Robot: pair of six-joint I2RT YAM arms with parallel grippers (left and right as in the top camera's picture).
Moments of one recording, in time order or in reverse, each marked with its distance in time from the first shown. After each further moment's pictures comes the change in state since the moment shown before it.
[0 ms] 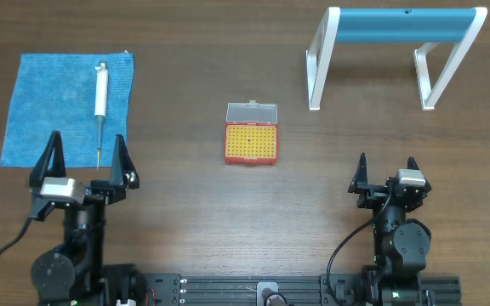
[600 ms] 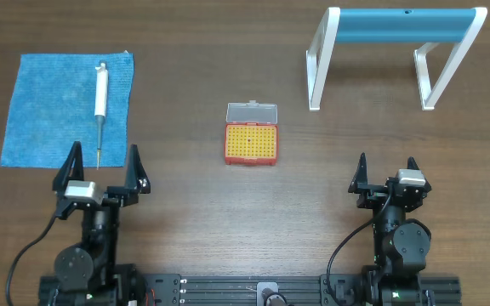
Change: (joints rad) left arm -0.011 -0.137 -0.235 0.030 -0.001 -0.003; right arm 0.000 0.000 0.000 0.000 0.000 0.000
